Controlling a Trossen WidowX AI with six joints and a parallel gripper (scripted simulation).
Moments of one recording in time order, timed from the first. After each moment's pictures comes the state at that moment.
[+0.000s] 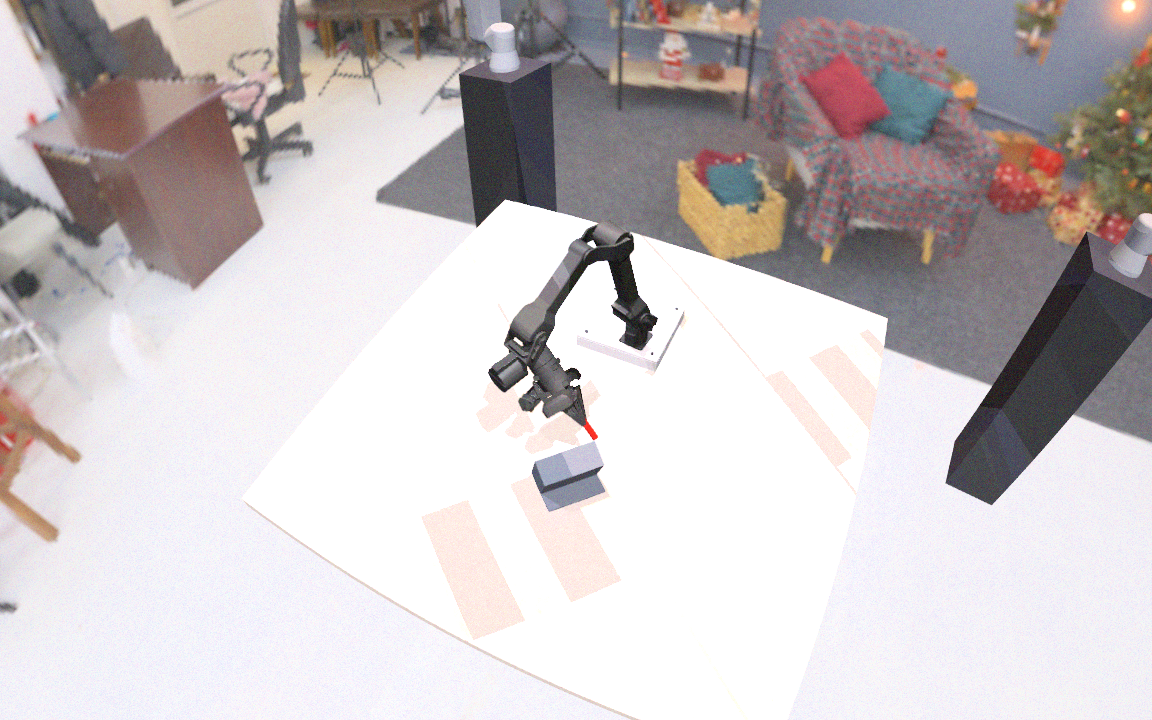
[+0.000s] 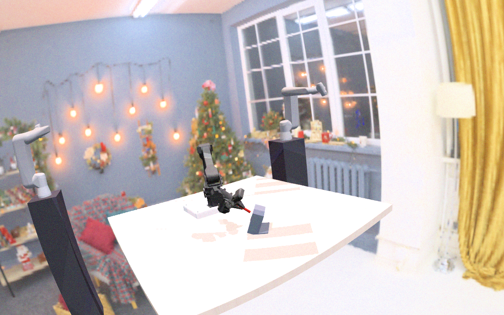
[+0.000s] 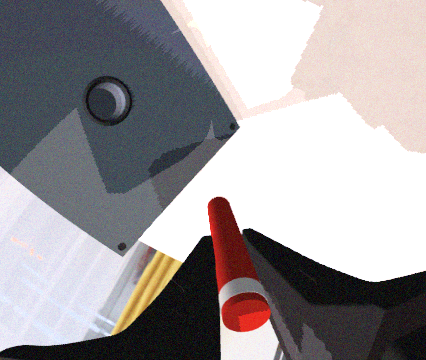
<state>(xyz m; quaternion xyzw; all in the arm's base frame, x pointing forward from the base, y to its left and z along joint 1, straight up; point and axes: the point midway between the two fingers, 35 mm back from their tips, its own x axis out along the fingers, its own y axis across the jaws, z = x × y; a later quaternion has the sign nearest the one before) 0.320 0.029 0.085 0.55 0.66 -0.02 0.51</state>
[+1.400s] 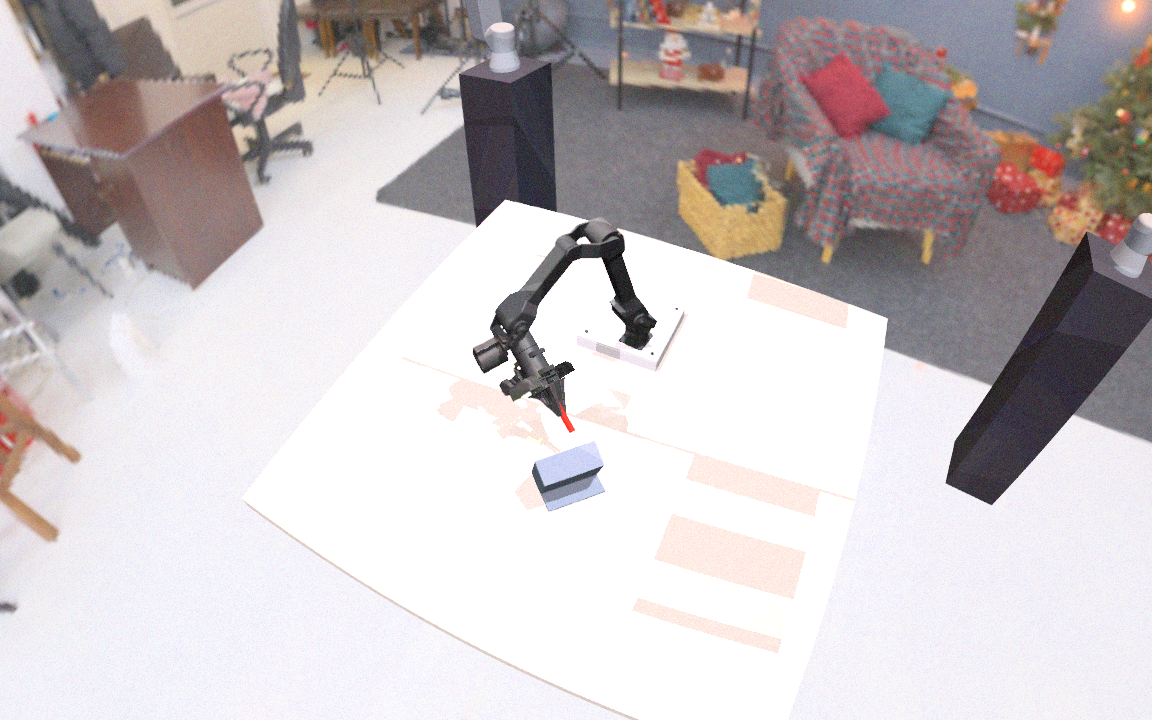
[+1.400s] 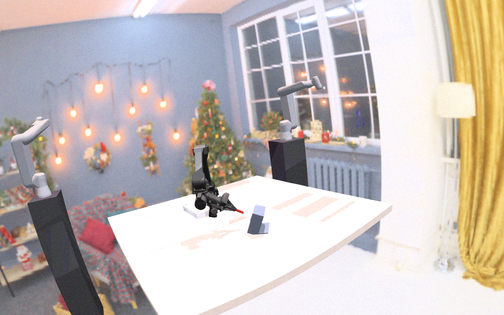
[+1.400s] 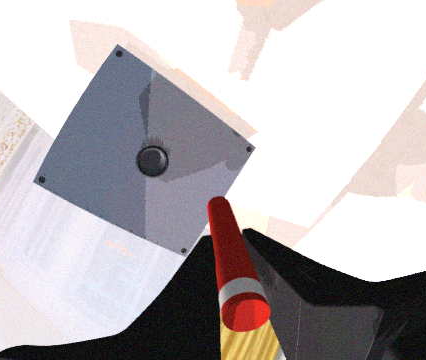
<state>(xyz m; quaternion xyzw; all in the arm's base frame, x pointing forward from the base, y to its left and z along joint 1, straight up) 0.324 -0.021 0.088 0.70 0.58 -0.04 0.42</state>
